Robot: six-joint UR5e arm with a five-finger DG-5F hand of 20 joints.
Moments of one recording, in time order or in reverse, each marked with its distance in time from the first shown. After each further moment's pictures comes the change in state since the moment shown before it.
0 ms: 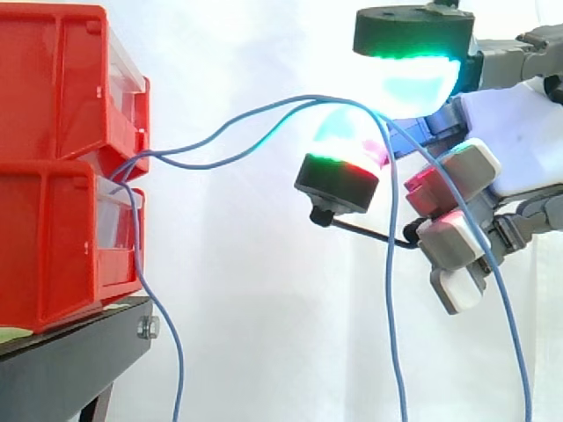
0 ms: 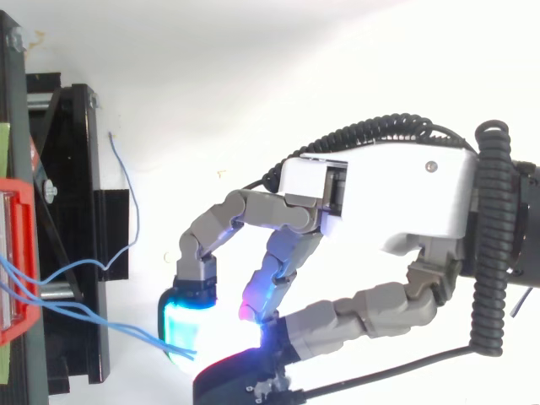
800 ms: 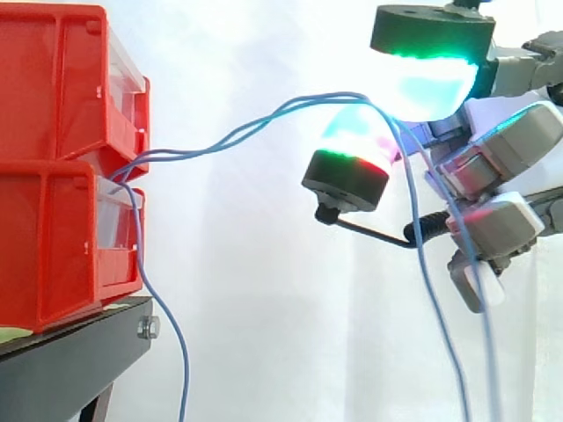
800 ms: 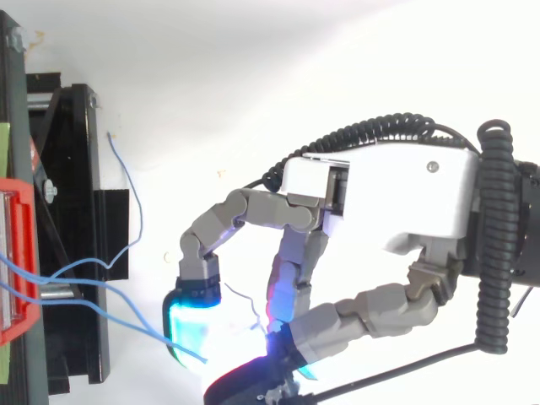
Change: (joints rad) arm 0.002 0.000 0.001 -0.013 0.004 -0.007
